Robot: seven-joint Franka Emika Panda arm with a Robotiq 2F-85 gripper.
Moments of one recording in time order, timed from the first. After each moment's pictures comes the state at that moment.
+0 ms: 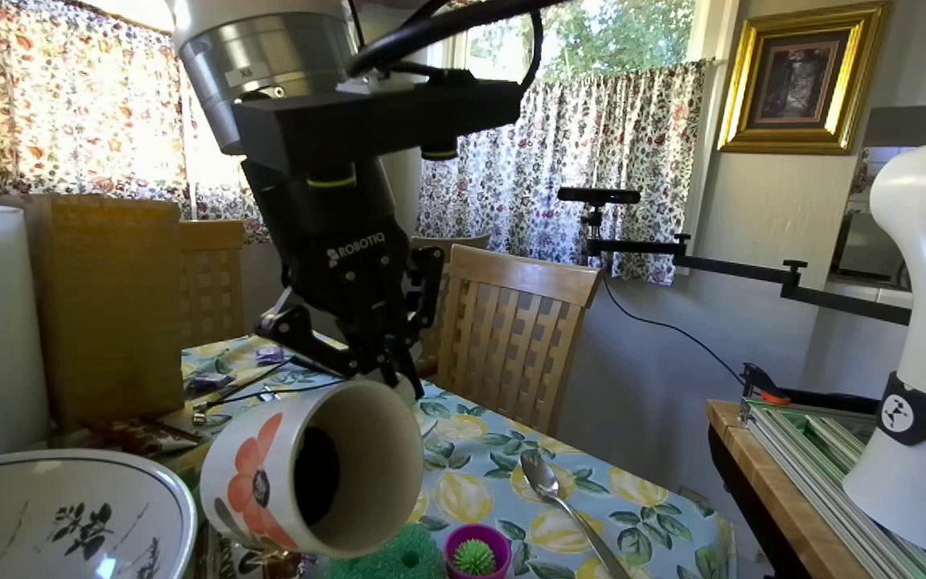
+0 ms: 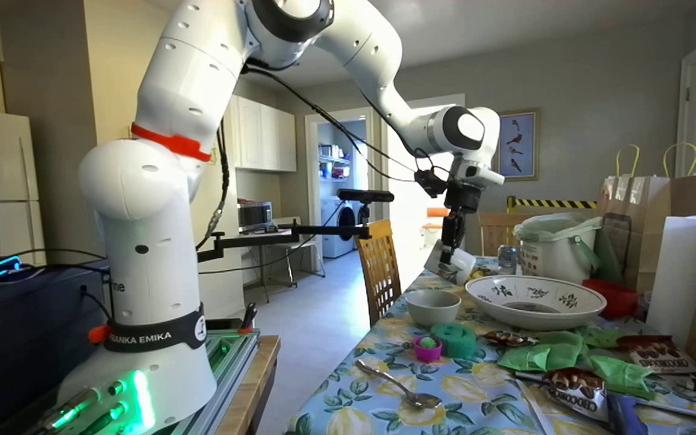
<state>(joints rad) 0.30 0.40 0.08 -1.77 -0.08 1.82 0.99</state>
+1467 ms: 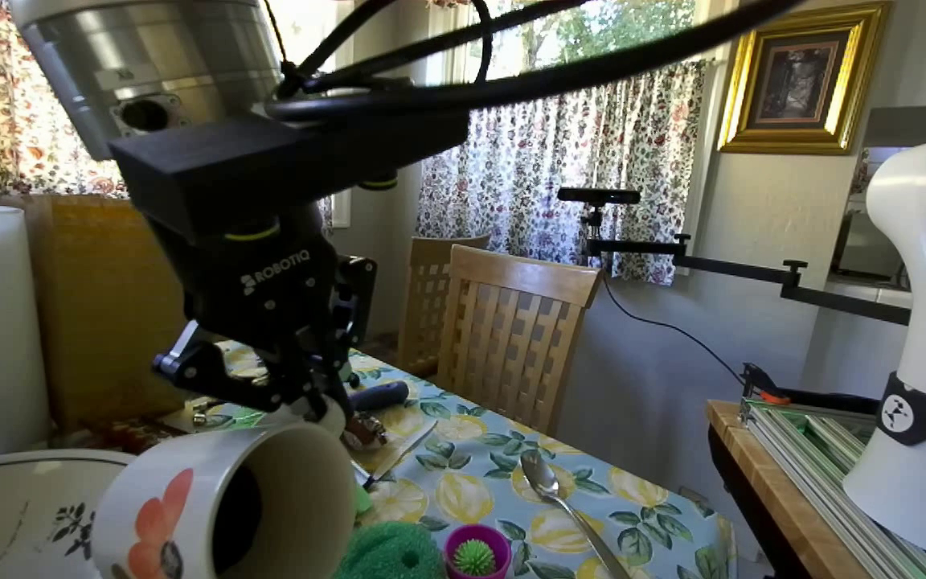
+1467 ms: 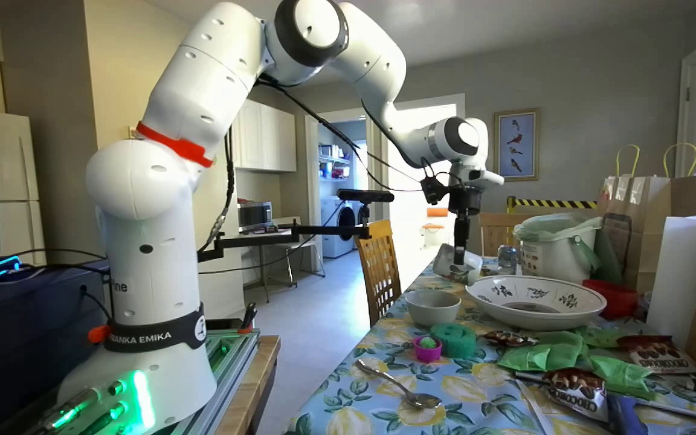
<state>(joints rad) 0.37 0.51 0.09 -1.62 -0.24 1.82 0.97</state>
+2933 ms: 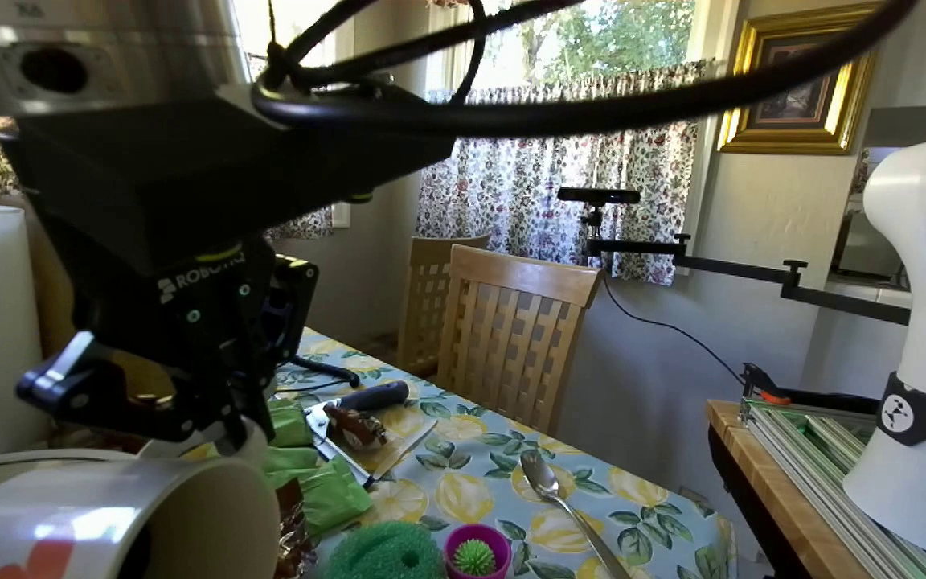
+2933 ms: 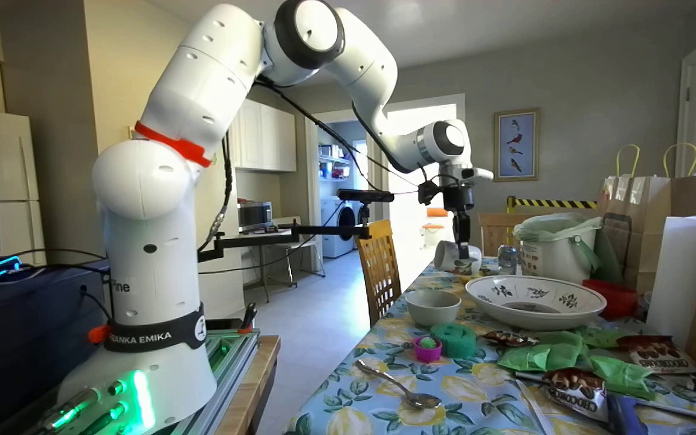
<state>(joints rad) 0.43 0.50 0.09 -1.64 -0.35 1.98 0.92</state>
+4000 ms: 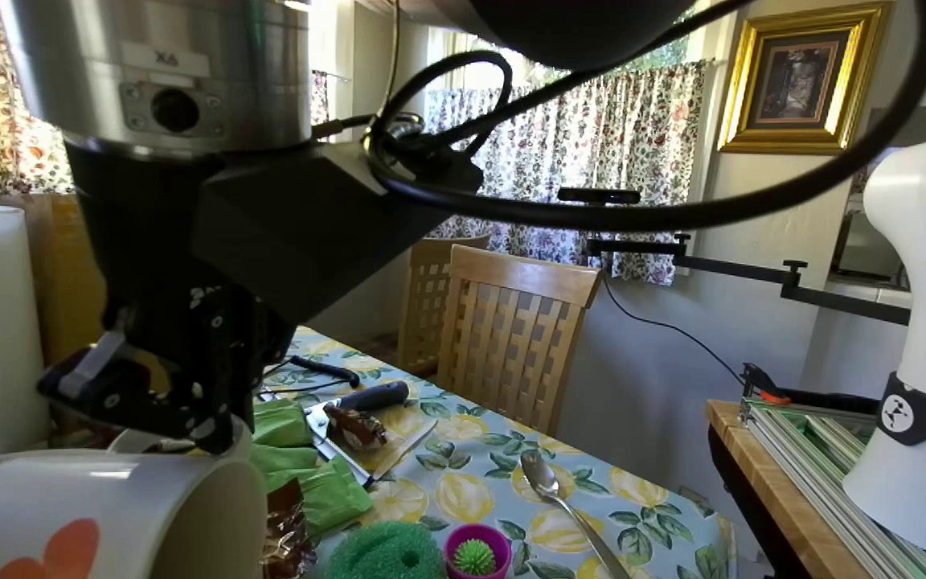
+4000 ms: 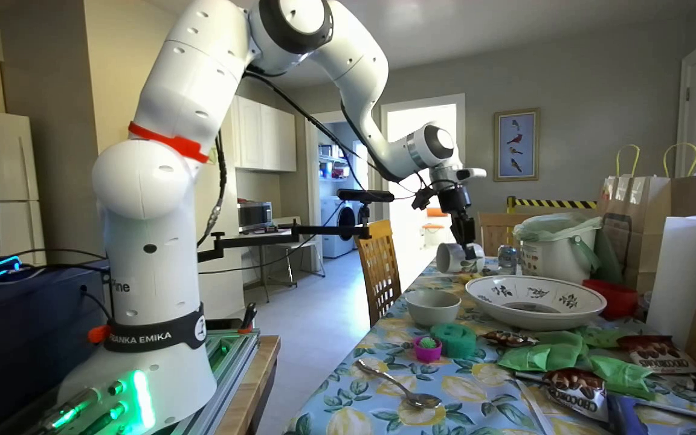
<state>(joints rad) 0.43 0.41 0.08 -1.83 -0.48 2.24 0.90</state>
